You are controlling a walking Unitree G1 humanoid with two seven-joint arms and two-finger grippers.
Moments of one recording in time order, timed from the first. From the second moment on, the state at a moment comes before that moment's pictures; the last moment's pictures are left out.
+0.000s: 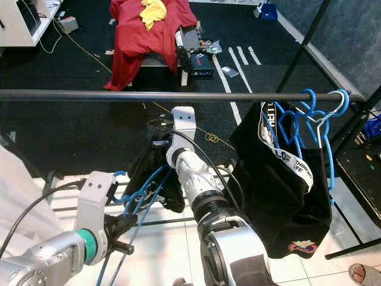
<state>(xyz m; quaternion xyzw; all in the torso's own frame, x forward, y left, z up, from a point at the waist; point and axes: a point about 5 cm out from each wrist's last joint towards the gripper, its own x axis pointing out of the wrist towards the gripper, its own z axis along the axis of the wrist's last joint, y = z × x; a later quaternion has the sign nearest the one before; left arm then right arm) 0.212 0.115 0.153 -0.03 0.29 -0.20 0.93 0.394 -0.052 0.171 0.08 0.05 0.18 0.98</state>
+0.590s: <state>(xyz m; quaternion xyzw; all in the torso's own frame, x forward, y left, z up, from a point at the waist) 0.223 0.104 0.150 -0.07 0.30 -0.16 0.94 0.394 -0.039 0.182 0.11 0.05 0.19 0.97</state>
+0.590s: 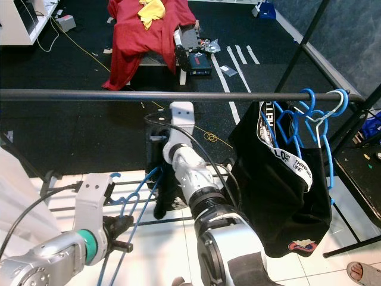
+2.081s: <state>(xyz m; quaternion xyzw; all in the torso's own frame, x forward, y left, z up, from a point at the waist) 0.236 0.120 0.173 -0.17 0.28 -0.15 0.93 0.358 0.005 0.177 -0.04 0.03 0.37 0.93</state>
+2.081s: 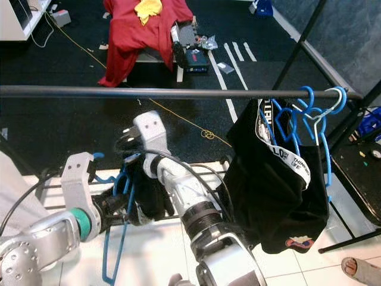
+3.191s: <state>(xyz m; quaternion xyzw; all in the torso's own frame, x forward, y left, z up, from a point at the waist) 0.252 0.132 0.174 -0.19 0.23 -0.10 0.95 0.283 -0.096 0.138 -0.14 0.08 0.43 0.89</state>
